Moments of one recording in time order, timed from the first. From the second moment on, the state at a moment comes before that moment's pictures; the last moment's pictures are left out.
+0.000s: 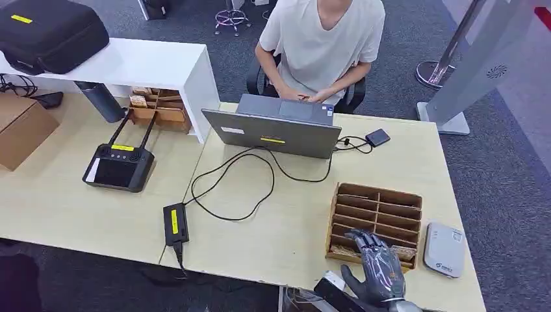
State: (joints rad) left arm -0.03 0.03 -0.97 -0.35 0.84 0.42 -0.29; right arm 0.07 -0.30 0.58 -1.56 1.01 -0.41 0.16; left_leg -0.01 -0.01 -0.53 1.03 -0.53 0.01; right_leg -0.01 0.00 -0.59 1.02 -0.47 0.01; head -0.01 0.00
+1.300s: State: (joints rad) left arm -0.02 0.03 -0.96 -0.35 0.83 0.40 -0.30; right arm 0.08 -0.30 0.58 -1.57 1.00 -0.42 0.16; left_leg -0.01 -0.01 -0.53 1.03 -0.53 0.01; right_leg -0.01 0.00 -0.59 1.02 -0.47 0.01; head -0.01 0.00
